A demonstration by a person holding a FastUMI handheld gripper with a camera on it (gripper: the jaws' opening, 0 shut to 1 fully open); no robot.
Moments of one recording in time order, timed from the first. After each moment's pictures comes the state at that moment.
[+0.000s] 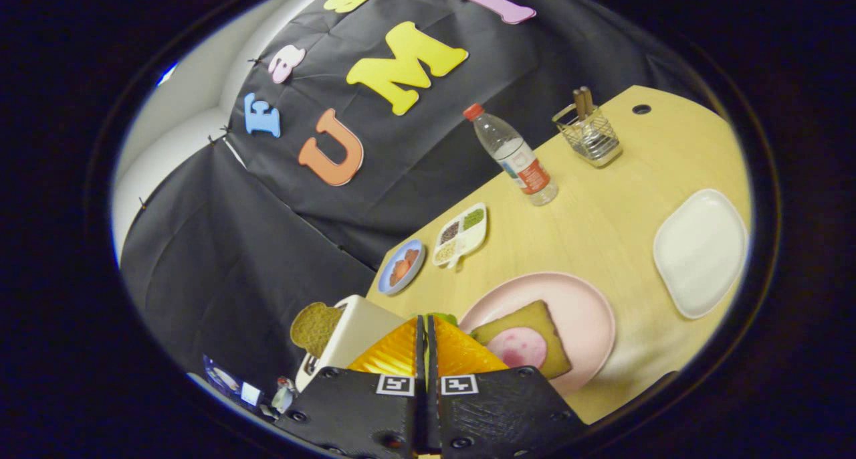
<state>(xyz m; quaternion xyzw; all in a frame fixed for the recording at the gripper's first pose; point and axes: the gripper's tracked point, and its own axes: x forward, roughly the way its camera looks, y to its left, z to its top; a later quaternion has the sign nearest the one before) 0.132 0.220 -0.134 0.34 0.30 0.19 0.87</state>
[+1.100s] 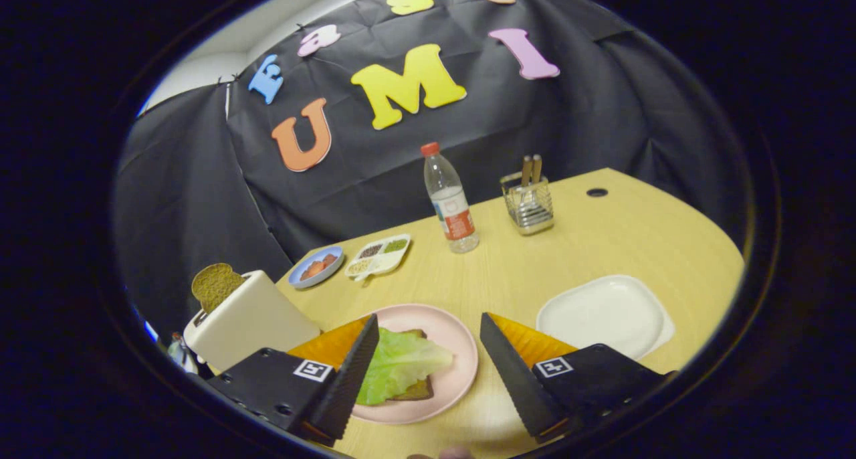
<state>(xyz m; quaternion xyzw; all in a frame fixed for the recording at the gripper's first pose) 0.134 0.139 -0.139 0.15 0.20 0.06 0.97</state>
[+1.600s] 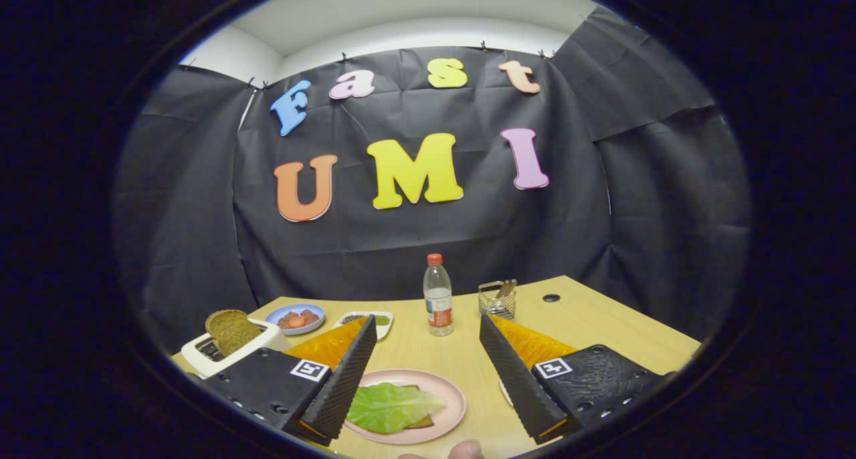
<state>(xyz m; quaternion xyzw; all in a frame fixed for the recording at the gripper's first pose) 0.099 0.180 -0.016 0.07 0.07 -0.01 0.99</state>
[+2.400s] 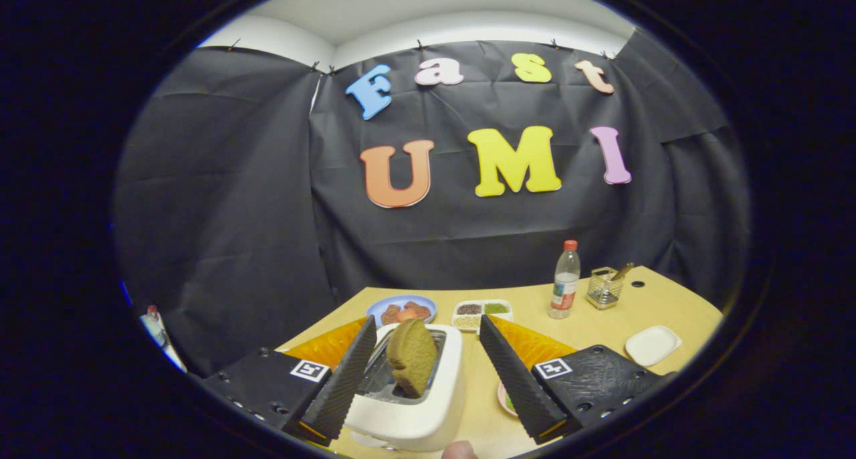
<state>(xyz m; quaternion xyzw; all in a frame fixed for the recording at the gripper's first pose) 0.075 0.423 -0.021 0.06 0.11 0.09 0.99</state>
